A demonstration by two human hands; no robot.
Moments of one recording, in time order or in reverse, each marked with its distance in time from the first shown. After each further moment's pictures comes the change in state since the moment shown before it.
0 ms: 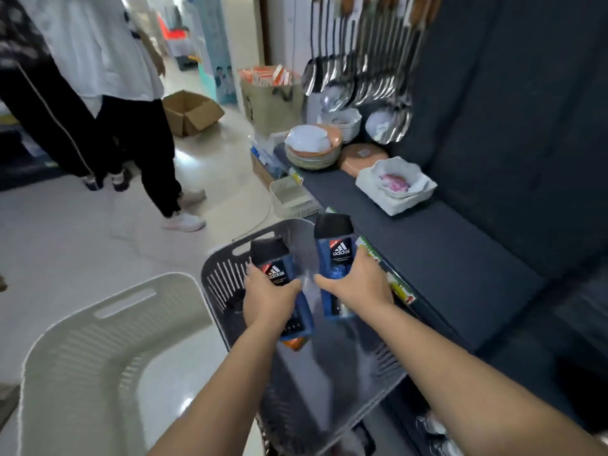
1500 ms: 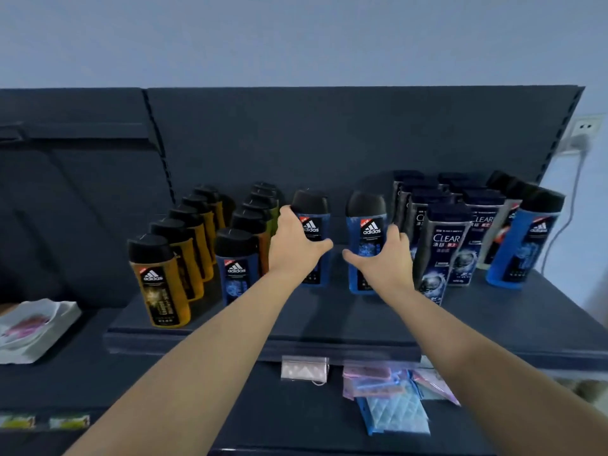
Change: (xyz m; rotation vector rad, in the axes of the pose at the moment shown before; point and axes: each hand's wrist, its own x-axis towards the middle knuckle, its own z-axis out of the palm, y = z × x) left_hand -0.543 0.251 0.232 -0.094 -0.840 1.239; right_hand -0.370 0.329 -0.419 0.170 1.182 0.463
